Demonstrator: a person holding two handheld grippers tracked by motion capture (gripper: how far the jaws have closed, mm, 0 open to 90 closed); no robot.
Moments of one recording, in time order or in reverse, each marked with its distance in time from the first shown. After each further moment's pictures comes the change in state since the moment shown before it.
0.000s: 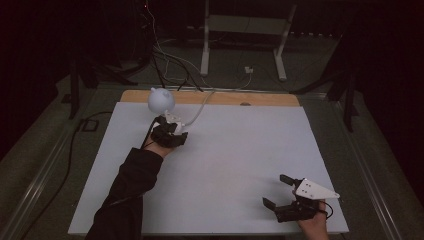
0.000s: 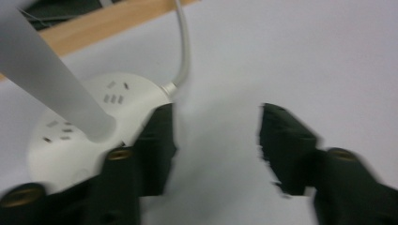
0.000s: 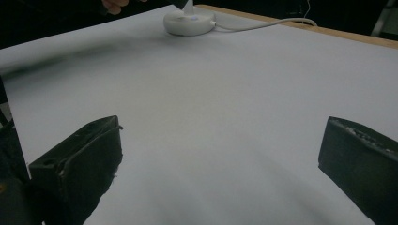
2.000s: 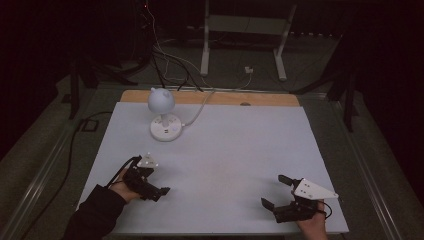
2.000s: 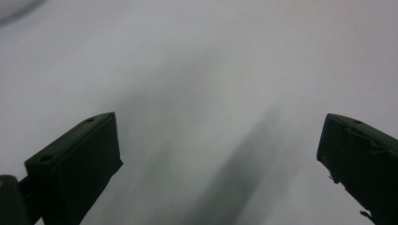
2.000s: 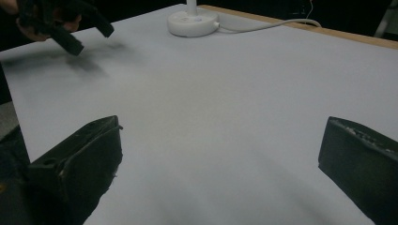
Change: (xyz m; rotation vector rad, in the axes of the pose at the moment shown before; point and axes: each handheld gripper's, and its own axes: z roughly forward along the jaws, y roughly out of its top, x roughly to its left) left arm -0.002 -0.116 -0.073 0.161 -0.307 0.155; right arm 0.004 0.002 0.002 0.004 0.007 -0.002
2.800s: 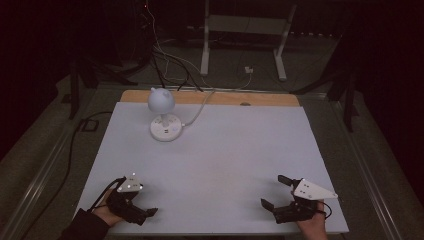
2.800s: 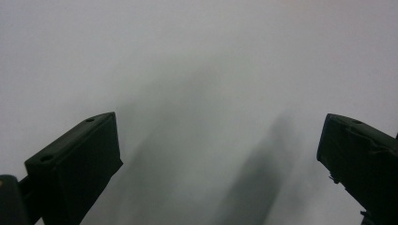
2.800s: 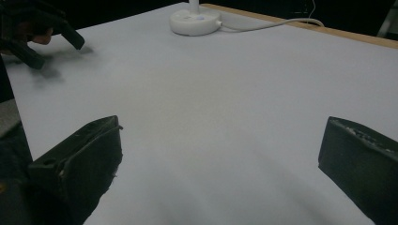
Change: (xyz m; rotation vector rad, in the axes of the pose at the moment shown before) left arm -0.017 -0.057 -0.019 -0.052 -0.028 0.000; right arm 0.001 0.000 0.000 0.003 0.008 -0.008
